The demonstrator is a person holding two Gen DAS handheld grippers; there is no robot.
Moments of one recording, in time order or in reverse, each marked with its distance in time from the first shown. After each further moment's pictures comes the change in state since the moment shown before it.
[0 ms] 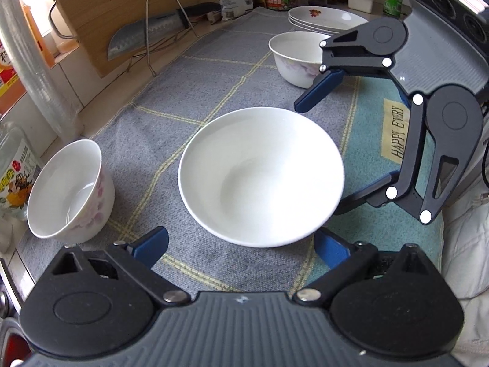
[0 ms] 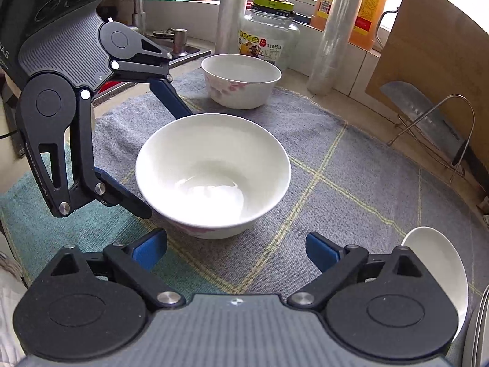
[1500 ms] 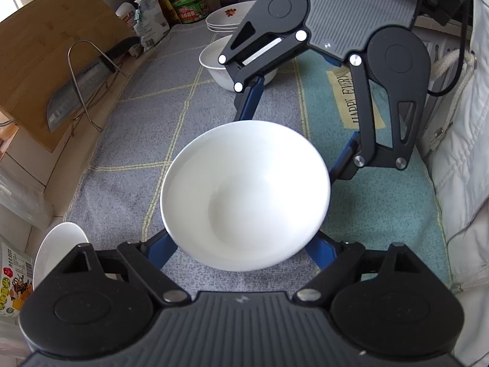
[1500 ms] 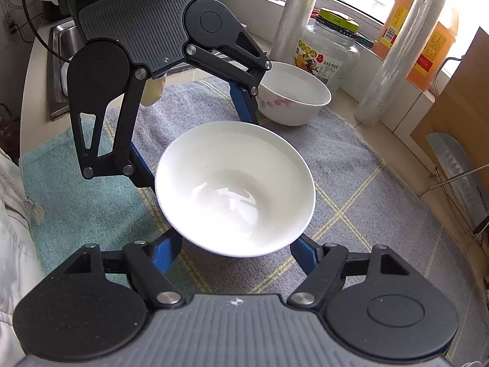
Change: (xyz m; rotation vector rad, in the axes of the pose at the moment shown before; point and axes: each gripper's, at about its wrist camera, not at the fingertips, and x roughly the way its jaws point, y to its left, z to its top) left arm 0.000 0.000 0.009 0.374 -0.046 -0.117; right arm 0.005 -0.001 0.020 -0.247 0.030 0.118
